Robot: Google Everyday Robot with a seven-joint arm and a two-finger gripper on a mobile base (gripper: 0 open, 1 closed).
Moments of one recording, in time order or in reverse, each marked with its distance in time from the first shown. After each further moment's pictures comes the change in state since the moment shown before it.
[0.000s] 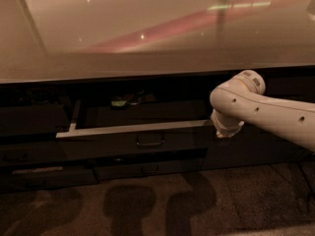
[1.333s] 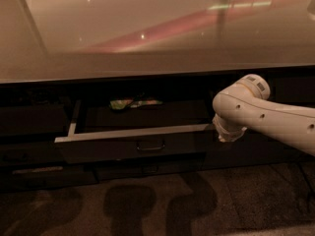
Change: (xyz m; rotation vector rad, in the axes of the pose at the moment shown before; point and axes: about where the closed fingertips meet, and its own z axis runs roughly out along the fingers) arm -0.001 0.015 -0.009 0.013 0.004 -0.017
